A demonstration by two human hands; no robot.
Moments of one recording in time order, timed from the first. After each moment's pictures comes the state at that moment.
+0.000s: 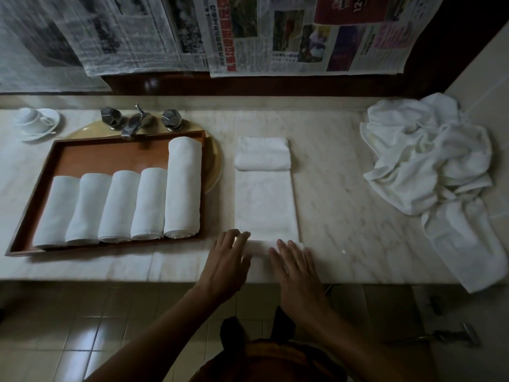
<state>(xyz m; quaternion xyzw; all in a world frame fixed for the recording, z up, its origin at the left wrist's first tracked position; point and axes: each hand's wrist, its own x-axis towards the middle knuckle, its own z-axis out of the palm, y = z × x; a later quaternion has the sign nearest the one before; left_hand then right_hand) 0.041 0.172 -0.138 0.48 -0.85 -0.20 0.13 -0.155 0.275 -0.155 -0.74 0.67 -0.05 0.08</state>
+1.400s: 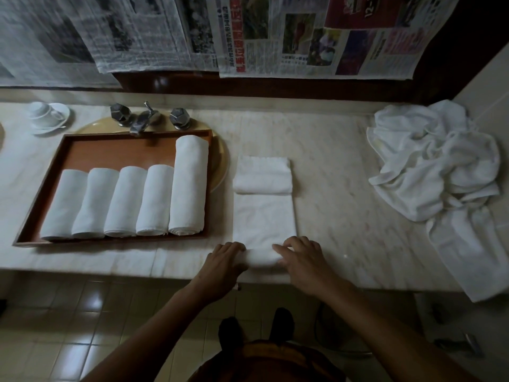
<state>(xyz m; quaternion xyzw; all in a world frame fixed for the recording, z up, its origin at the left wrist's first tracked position) 0.066 0.173 -0.132 0.48 -0.81 -0.33 0.06 -0.189 0.220 -0.136 -0.76 0.63 -0.02 0.17</state>
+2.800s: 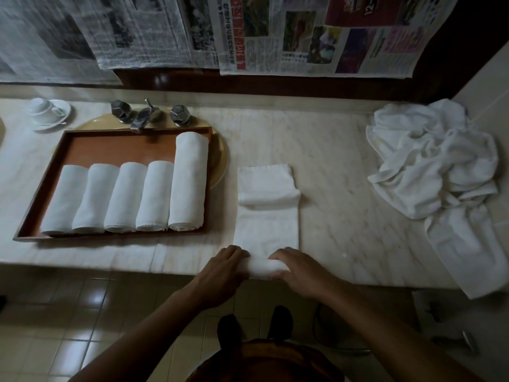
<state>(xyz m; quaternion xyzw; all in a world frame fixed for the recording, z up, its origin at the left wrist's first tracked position) 0.072 0.185 -0.137 0.39 -0.88 -0.29 0.01 -0.179 0.230 -0.107 -0.68 0.62 -0.02 0.38</state>
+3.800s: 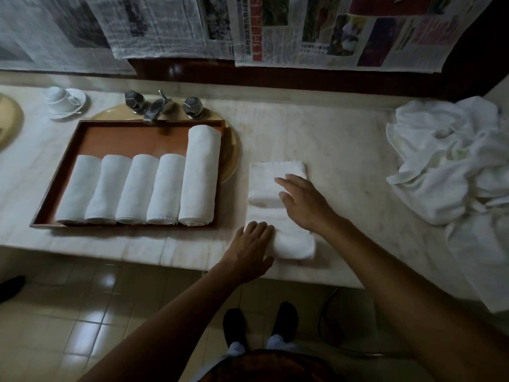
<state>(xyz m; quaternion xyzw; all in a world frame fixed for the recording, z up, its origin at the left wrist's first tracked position) 0.017 0.153 -0.137 0.43 -0.88 -0.19 -0.03 -0.187 0.103 -0.083 -0.69 0.66 -0.13 0.27</state>
